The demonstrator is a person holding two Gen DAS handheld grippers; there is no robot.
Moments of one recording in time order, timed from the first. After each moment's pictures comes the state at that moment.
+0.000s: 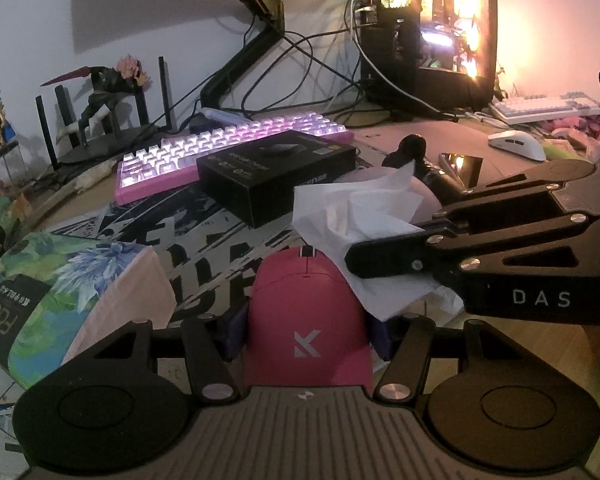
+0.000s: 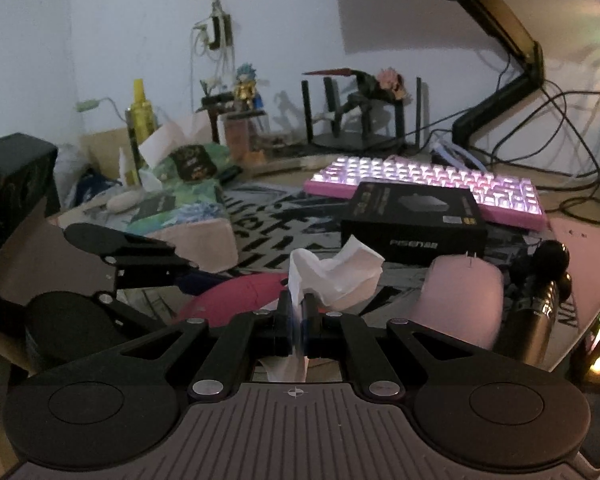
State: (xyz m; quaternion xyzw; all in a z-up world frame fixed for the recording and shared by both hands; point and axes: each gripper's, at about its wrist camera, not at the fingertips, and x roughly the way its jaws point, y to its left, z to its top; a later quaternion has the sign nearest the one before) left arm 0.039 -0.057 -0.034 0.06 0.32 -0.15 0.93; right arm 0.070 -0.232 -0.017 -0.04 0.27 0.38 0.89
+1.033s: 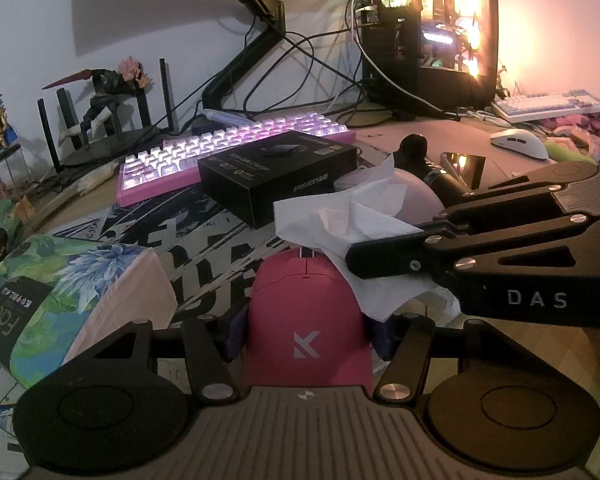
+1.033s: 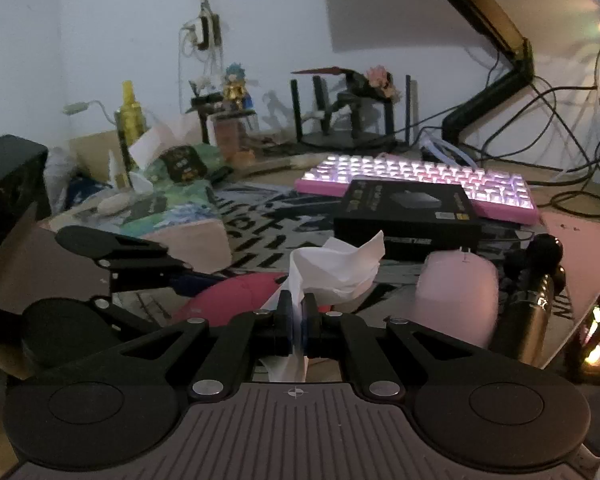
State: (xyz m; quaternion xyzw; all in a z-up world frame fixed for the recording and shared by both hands) left arm 0.040 -0.056 -0.034 0.07 0.32 -0.15 0.94; right arm 0.068 -0.233 -0.018 -0.04 0.26 0.36 0.89
